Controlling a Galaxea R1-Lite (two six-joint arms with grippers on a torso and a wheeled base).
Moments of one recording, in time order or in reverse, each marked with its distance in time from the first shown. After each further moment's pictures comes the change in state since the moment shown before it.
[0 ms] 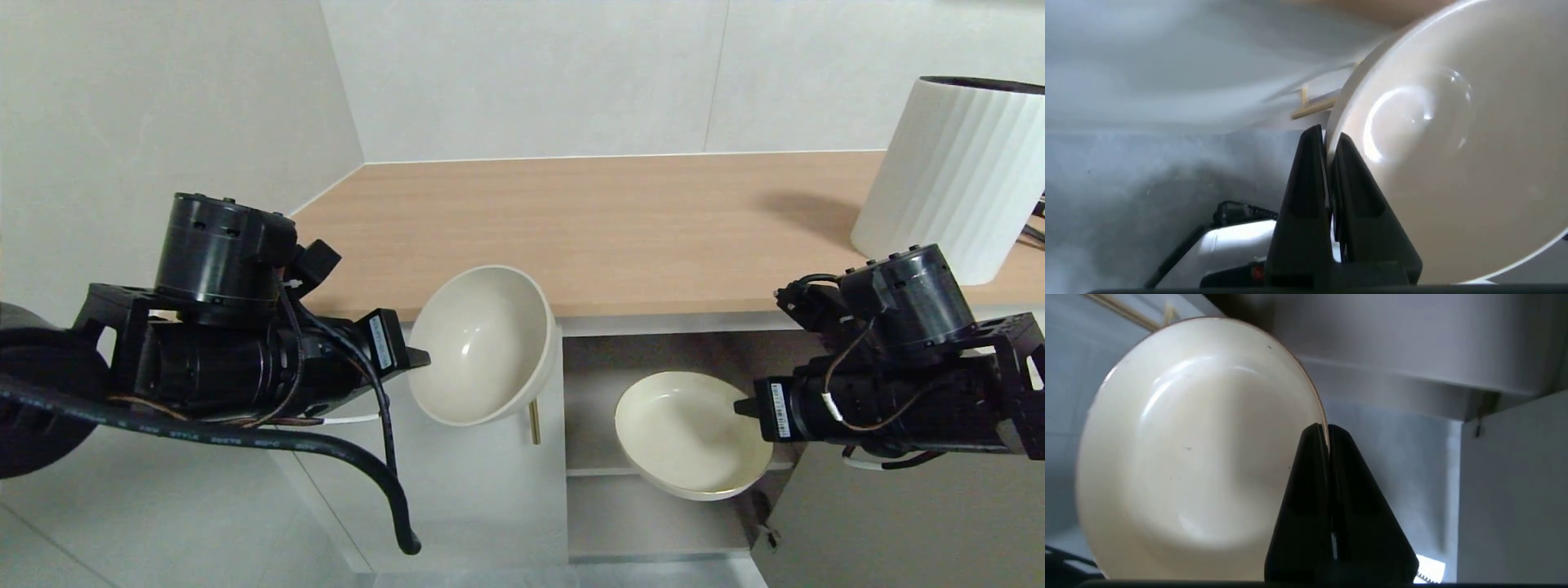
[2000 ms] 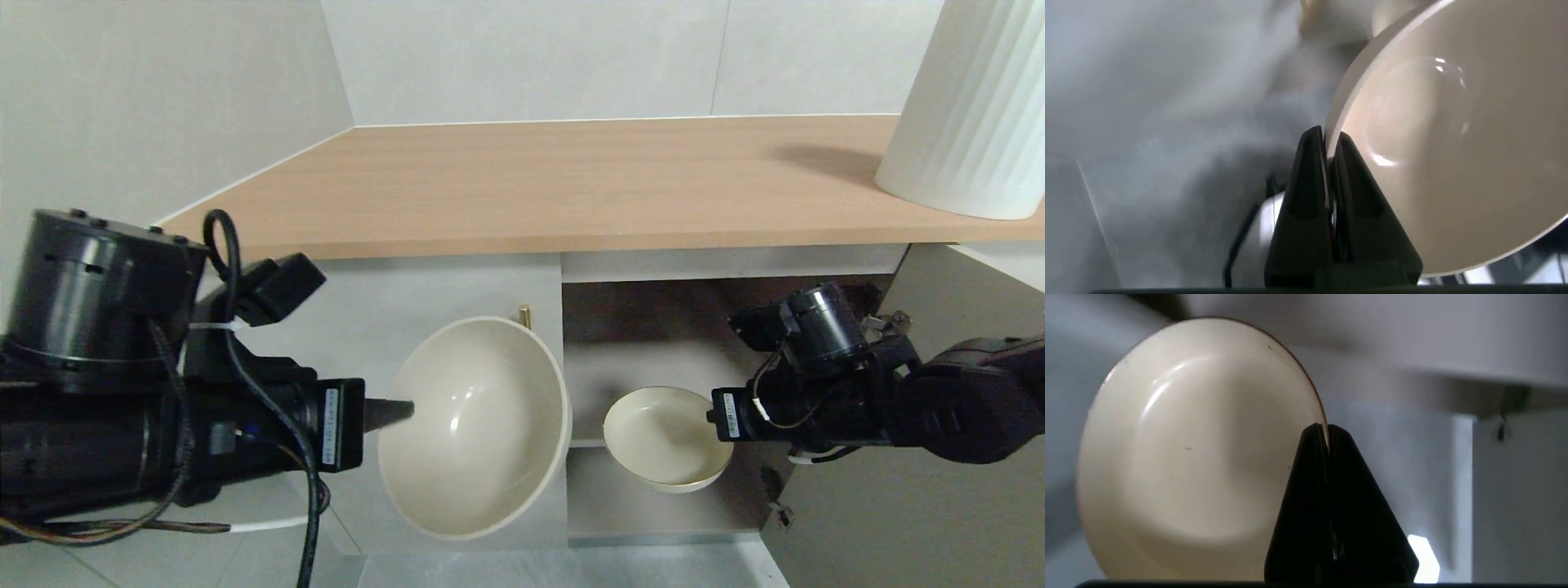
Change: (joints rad) left arm -0.135 -0.194 0.103 0.116 0.000 0.270; right arm -0.057 0.242 -0.024 -0.161 -0.003 -0.008
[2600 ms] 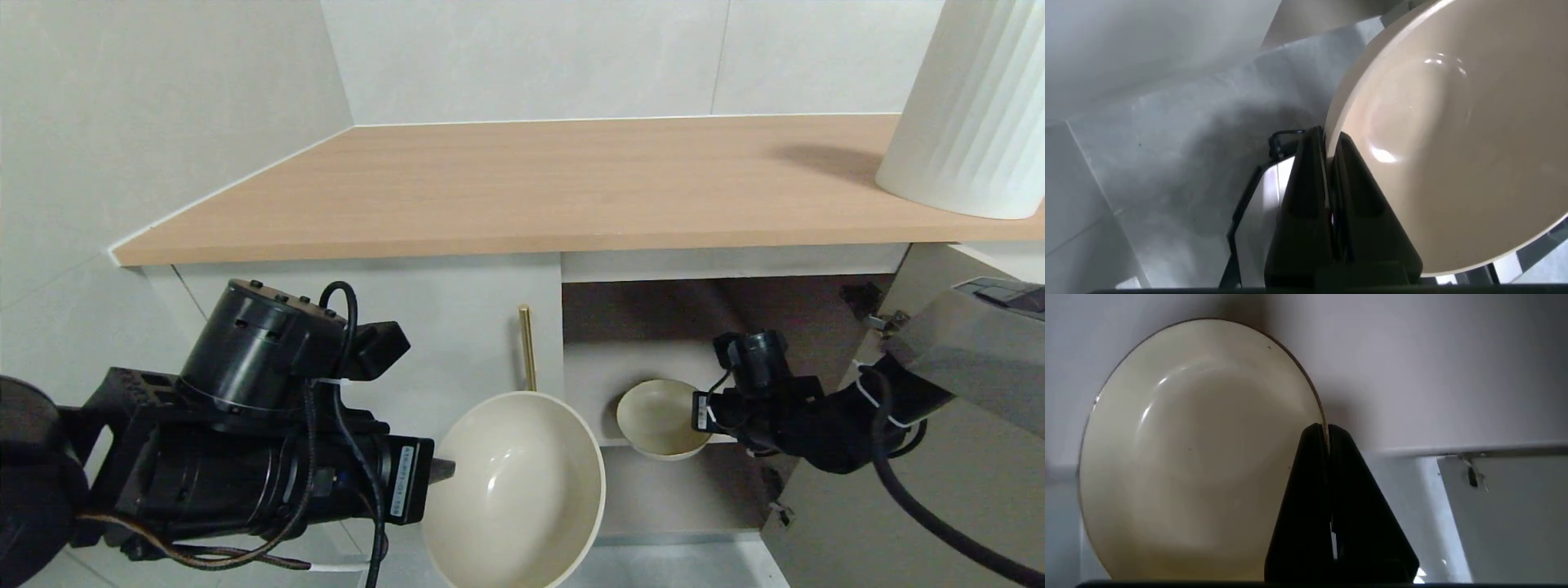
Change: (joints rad) left arm -0.063 0.132 0.036 0.003 0.006 -0.001; right arm -0.084 0.374 -0.062 -0.382 -0.189 0.044
